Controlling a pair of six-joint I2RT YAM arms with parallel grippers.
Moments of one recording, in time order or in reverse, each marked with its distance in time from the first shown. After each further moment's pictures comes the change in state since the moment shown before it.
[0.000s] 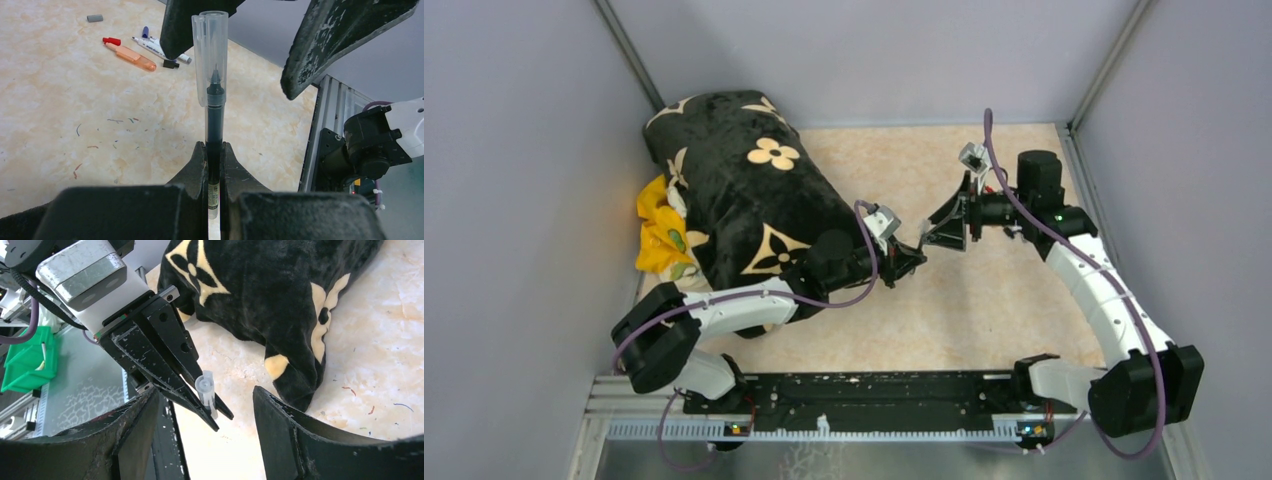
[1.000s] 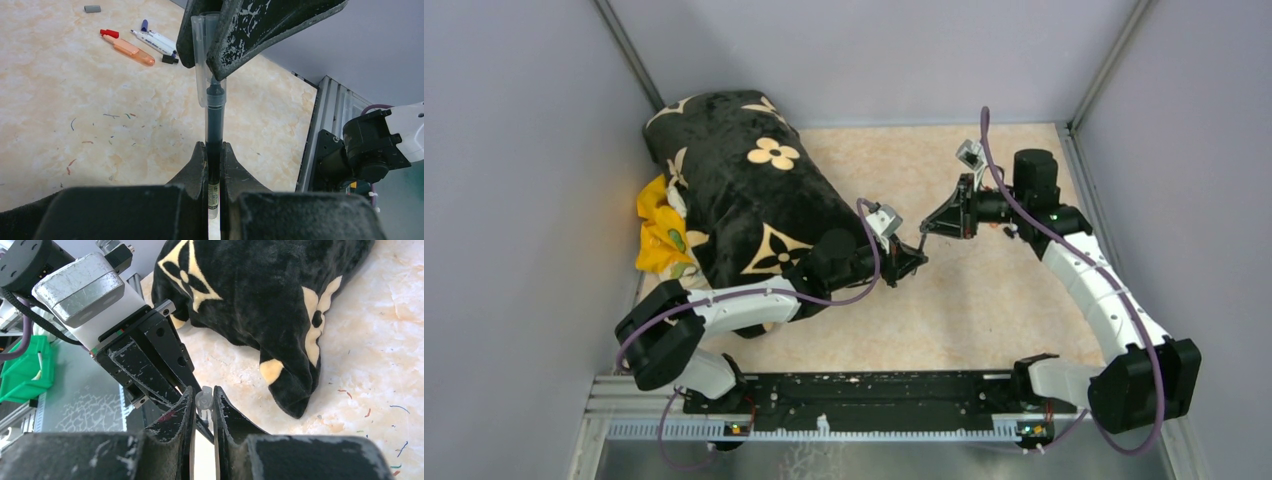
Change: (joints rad) left arm -0.002 0.025 0.014 -0.003 -0.005 -0.027; right arm 0.020 0.025 -0.008 0.073 0.038 0.064
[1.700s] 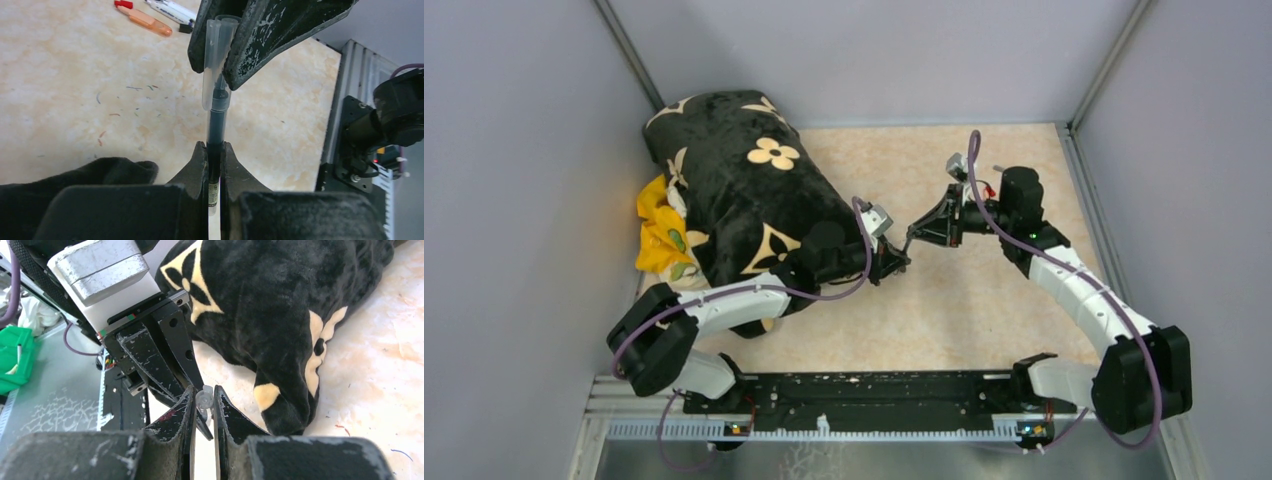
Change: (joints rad) left arm 0.105 -0.042 -0.031 -0.106 0.107 0.047; right arm 0.068 -0.007 -0.208 0.378 -0.005 0.059
